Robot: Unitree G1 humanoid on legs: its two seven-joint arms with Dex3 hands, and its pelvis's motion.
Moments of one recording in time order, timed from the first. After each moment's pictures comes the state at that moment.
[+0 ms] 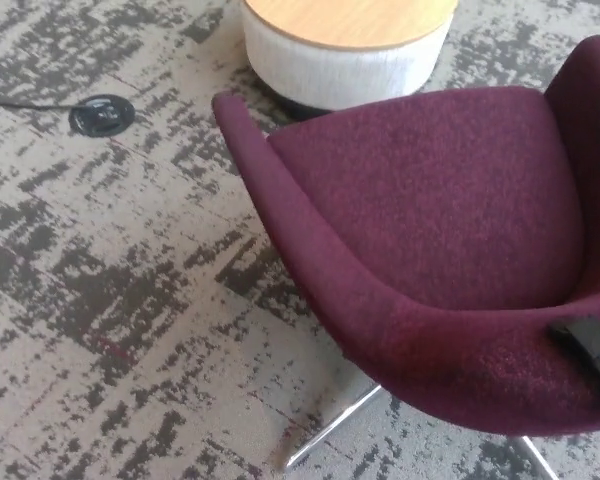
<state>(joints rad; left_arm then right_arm) 0.16 0.07 0.35 1.30 0.06 -0.13 -0.08 0.00 -0.78 0.29 0.42 -1.16 -0.27 -0.49</state>
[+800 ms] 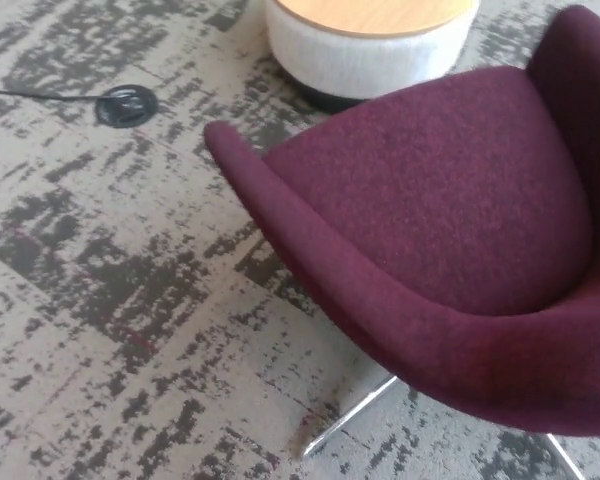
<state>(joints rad) 0.16 0.07 0.35 1.29 0.06 -0.14 -0.08 0.05 -1.01 0.16 0.70 -1.05 -0.42 -0.65</state>
